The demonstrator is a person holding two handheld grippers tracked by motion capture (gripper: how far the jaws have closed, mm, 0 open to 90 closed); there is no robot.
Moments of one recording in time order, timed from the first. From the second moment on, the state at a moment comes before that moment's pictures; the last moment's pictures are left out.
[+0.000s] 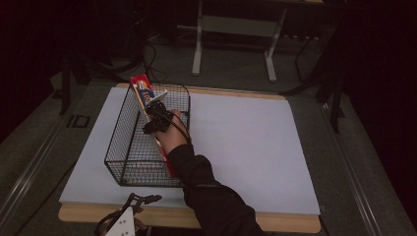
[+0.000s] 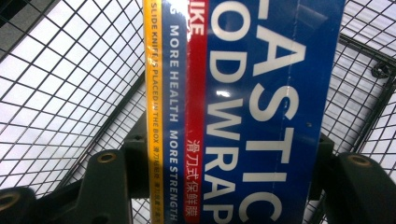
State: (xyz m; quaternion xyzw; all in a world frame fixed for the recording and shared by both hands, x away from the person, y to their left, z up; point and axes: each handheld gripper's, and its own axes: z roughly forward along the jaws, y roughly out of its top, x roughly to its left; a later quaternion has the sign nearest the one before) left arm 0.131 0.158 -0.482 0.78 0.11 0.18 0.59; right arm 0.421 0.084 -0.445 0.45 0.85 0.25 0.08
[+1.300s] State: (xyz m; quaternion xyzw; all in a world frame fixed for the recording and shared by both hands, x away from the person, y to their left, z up) left arm 0.132 0.156 -0.484 0.79 0.11 0.18 0.58; right arm 0.415 0.062 -0.431 0.41 0.85 0.32 0.06
